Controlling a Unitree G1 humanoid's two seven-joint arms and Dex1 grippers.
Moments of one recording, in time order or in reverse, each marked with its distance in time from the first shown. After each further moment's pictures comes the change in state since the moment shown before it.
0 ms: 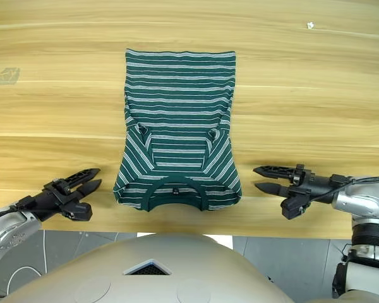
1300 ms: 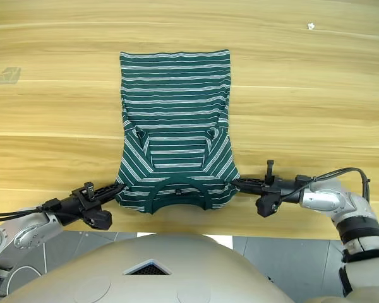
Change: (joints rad) left arm -0.049 -0.020 -0.175 -0.075 -0.183 0.068 -0.164; right arm 0.000 -0.106 0.542 -0.120 0.187 0.385 -0.298
